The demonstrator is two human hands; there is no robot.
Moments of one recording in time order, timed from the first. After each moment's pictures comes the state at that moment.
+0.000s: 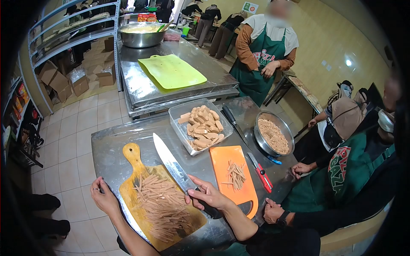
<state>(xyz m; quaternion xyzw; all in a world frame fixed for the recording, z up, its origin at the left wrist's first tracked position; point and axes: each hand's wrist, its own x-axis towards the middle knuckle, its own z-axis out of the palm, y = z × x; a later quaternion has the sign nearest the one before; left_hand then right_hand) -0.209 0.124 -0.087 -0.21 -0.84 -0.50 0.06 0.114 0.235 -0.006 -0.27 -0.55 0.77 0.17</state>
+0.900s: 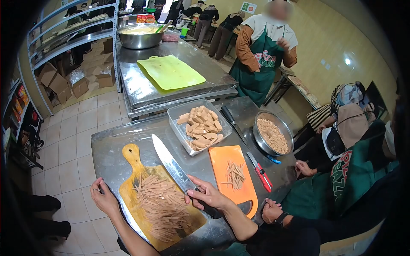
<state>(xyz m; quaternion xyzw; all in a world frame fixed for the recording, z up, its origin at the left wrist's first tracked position) -0.210 0.123 -0.088 -0.20 -0.85 -0.49 0.06 0.116 0.236 -0.009 -0.26 -0.55 0.77 0.17</state>
